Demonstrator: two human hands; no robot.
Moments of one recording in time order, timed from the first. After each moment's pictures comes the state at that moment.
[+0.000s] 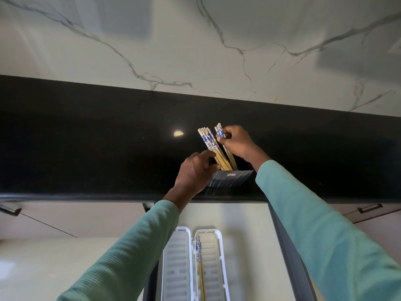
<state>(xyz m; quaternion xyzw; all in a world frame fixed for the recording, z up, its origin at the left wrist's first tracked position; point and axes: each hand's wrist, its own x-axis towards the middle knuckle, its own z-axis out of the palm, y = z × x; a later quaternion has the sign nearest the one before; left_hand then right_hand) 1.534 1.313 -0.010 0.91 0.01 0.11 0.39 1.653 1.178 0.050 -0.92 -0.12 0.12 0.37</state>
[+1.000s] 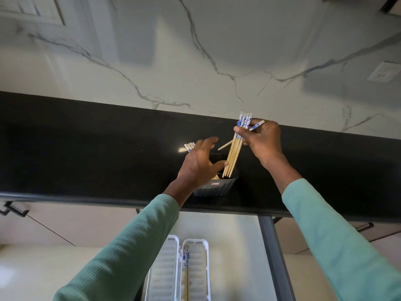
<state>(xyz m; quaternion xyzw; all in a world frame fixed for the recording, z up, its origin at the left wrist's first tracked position) 1.541 1.272 0.067 0.90 0.00 0.16 0.40 1.607 1.102 0.157 -0.83 -0.09 -0.08 0.54</state>
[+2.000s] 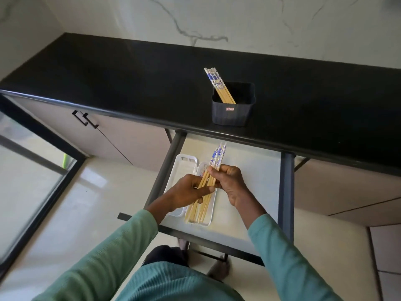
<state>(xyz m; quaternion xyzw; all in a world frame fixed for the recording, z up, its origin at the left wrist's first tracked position) 1.284 1.180 -0.044 0.80 0.16 -0.17 0.56 1.387 1.038 -0.058 -0.67 0.00 0.36 0.65</state>
